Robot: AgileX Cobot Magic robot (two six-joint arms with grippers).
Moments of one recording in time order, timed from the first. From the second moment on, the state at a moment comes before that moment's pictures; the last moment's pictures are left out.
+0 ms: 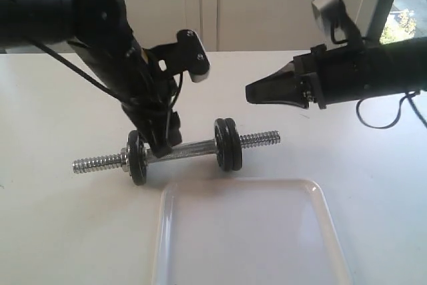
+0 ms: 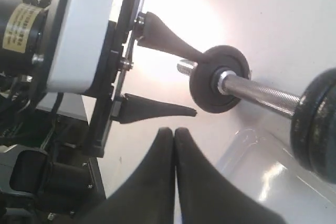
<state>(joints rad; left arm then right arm) -0.66 1.71 -1.37 -0.10 0.85 0.70 0.05 1.68 -1.02 1.40 1.21 -1.26</state>
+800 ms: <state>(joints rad) -0.66 0.62 -0.98 0.17 1.05 -0.07 0.05 0.66 -0.83 0.78 0.77 -0.73</state>
